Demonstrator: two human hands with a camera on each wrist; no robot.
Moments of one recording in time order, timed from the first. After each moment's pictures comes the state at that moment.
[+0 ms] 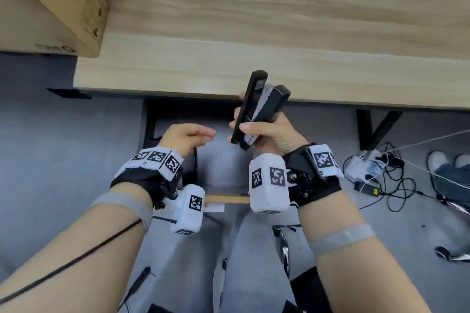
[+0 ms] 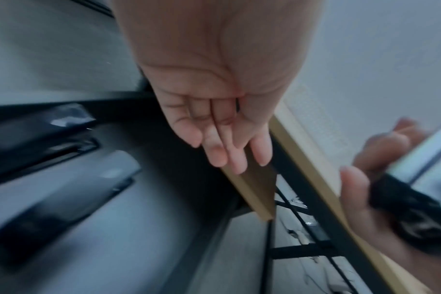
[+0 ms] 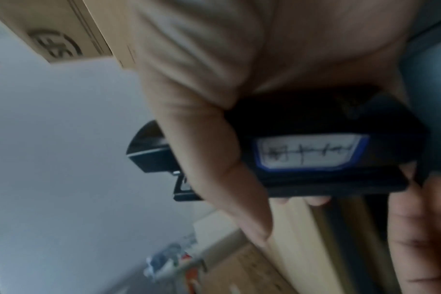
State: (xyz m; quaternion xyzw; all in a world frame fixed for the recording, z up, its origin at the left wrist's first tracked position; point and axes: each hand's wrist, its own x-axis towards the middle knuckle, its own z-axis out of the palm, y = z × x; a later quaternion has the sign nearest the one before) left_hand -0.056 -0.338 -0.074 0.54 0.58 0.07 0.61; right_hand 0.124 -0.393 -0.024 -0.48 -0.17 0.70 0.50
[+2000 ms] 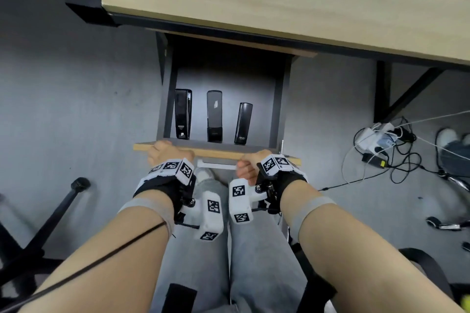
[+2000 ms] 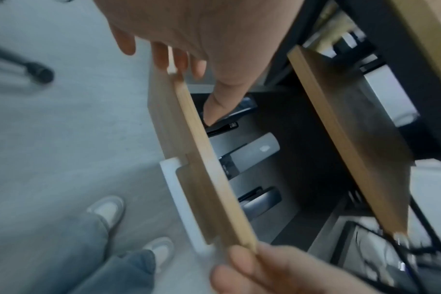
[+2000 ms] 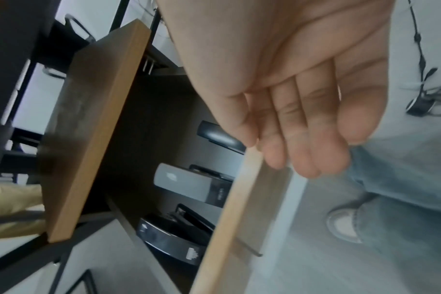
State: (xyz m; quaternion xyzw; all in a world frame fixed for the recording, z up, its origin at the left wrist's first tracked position) left_hand -0.148 -0.422 -0.150 0.32 0.84 -0.06 0.44; right_hand 0.019 -0.472 -0.164 -0.73 0.00 0.68 0.10
